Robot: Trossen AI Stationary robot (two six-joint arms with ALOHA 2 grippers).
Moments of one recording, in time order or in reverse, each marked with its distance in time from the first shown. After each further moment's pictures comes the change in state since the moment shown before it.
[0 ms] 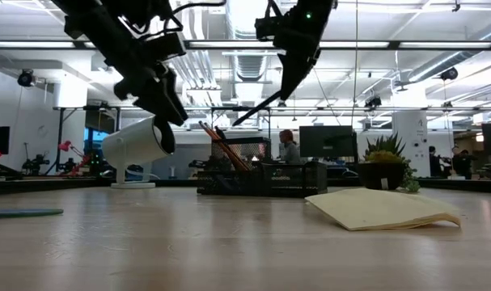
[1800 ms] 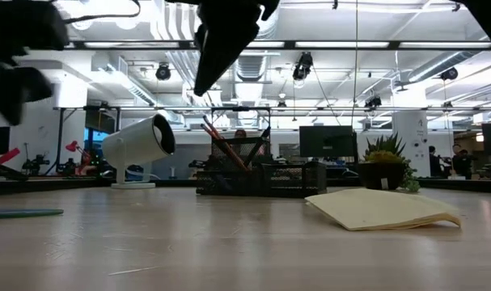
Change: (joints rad) left arm -0.621 -0.394 -0.148 -0.511 0.206 -1.029; right arm 0.285 0.457 0.528 -0.045 -0.240 -0.173
